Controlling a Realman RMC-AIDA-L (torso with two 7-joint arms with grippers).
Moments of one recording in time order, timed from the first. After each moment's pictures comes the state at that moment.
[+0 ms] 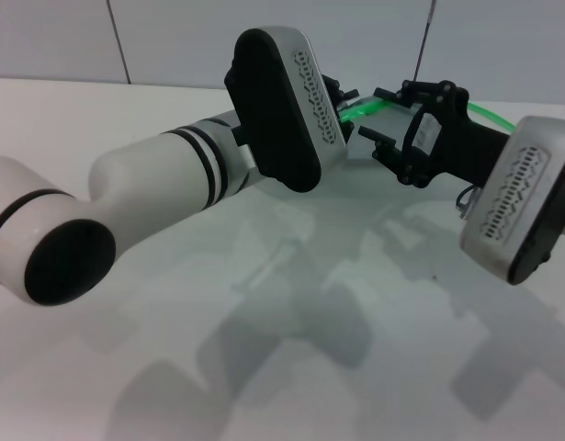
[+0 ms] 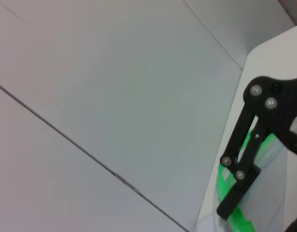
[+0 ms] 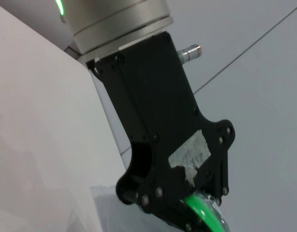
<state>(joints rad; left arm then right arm) -0.46 -2.01 2.04 1.29 -0.57 -0.17 0.90 0.31 2.03 -1.77 -1.18 -1.39 -0.47 0.78</state>
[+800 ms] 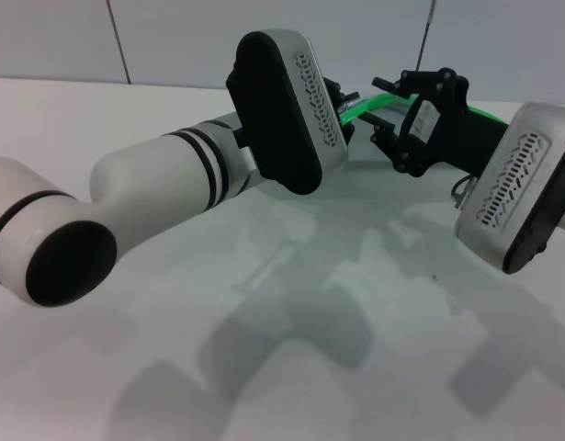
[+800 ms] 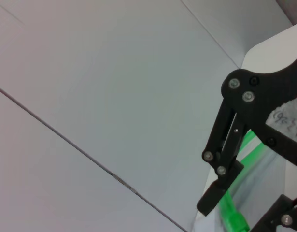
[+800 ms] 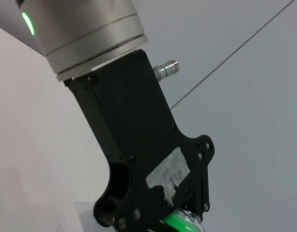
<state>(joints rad) -0.46 -2.01 2.05 1.28 -0.57 -0.17 0.90 0.31 2.03 -1.79 -1.20 -1.34 -0.43 0.77</state>
